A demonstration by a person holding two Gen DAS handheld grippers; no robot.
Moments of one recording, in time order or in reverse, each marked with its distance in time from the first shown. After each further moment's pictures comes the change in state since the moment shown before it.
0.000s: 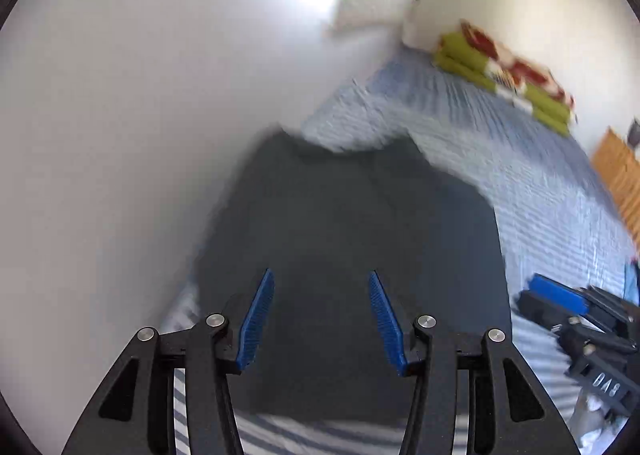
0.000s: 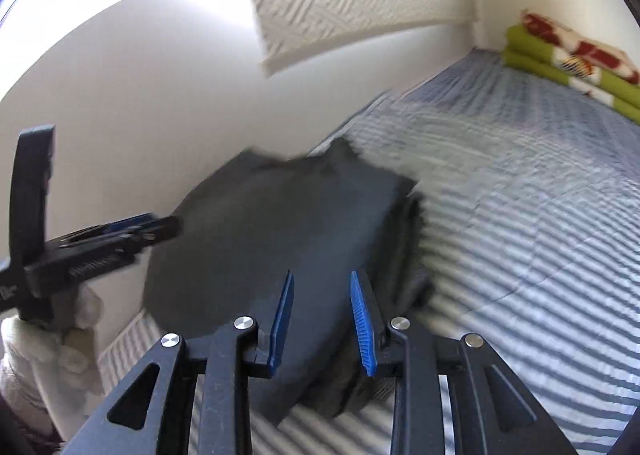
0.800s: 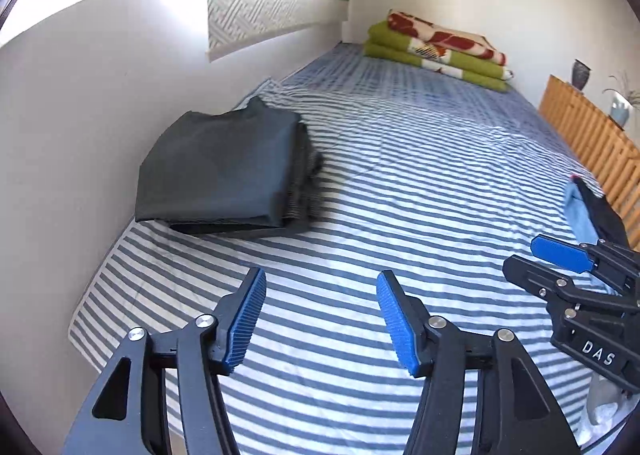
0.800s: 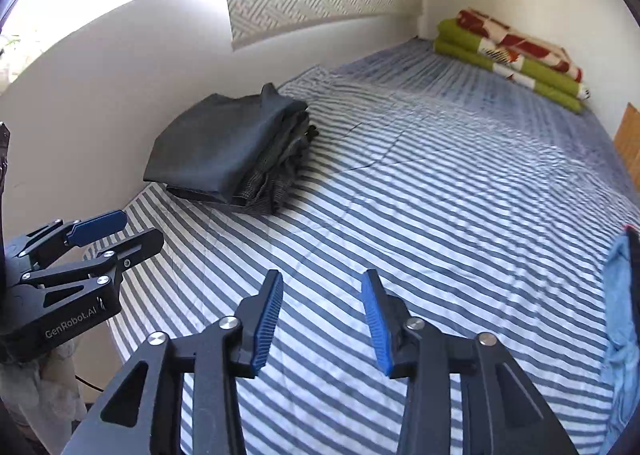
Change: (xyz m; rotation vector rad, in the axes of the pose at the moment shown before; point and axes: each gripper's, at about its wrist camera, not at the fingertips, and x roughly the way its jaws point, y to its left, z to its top) left arm -0.200 -0.196 -0.185 0.116 -0.074 -0.040; right arm -0.233 -0.039 -0.152 0.006 -0.024 -0.260
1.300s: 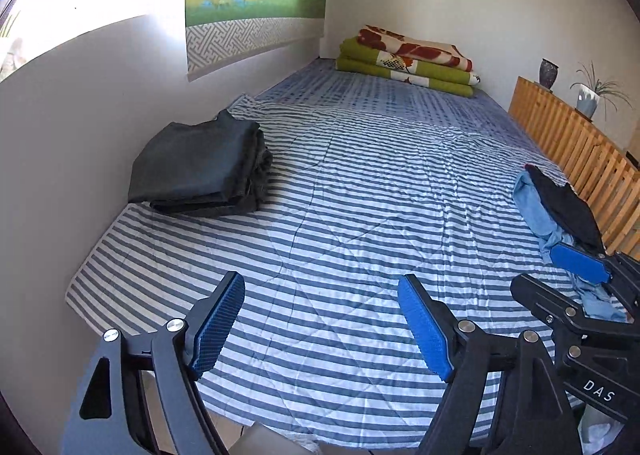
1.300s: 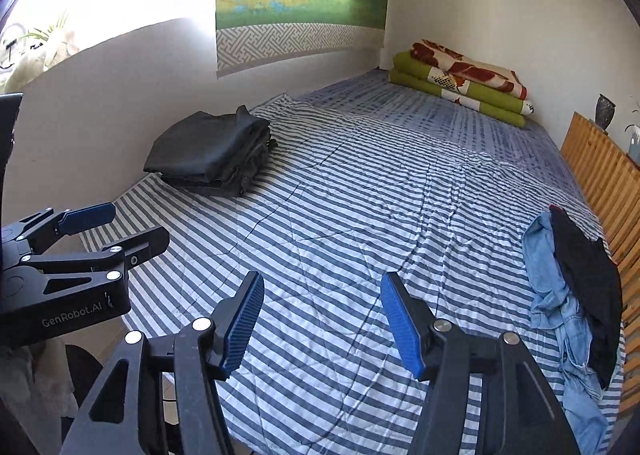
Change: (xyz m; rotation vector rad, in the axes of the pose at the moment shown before) left arm -0.141 -0.108 -0.076 0.021 -0.054 -0.034; right arm -0.124 -0.024 -0.087 0.010 -0.088 -0.096
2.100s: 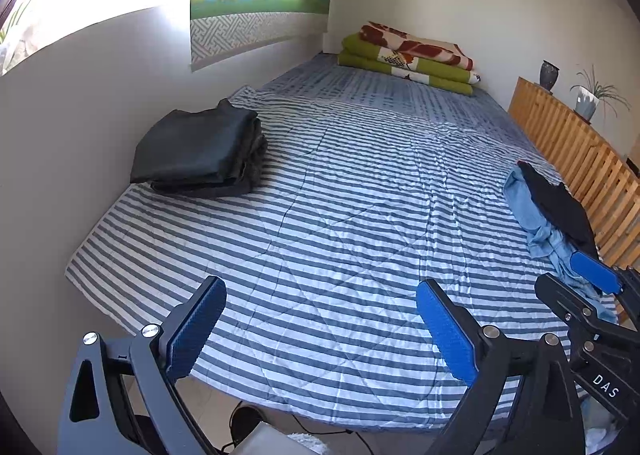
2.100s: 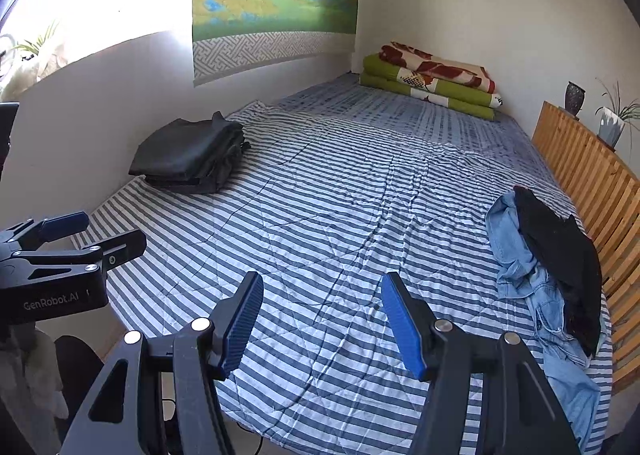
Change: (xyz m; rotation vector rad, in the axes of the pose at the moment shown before) left arm -0.029 -0.021 -0.023 -0.028 0.022 0.001; right arm -0.037 -0.029 -0.032 0.047 -0.036 -0.083
